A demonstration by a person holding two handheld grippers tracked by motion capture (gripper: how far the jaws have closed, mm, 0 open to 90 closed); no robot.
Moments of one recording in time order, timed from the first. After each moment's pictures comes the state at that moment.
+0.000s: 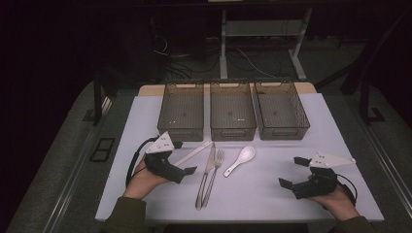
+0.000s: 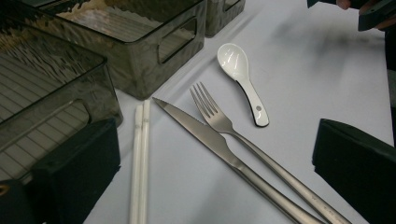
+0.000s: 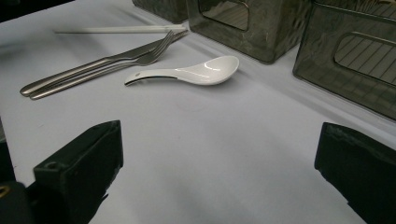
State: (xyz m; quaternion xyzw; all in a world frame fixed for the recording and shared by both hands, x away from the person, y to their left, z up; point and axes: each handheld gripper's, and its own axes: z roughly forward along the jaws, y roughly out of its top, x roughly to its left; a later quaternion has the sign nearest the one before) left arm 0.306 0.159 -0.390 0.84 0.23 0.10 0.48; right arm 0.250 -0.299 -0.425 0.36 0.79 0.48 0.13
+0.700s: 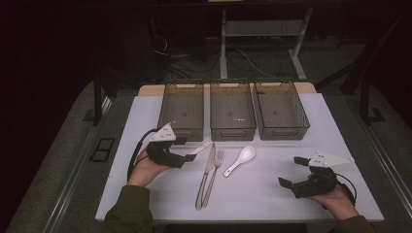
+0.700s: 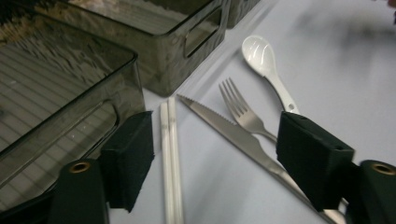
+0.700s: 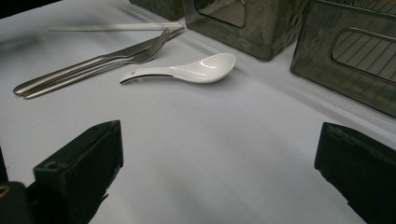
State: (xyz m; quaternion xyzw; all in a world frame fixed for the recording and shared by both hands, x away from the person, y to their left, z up) left arm 0.338 0.162 -0.398 0.86 0.23 0.10 0.45; right arm 0.253 -0.299 -0.426 0.36 0.80 0.47 0.13
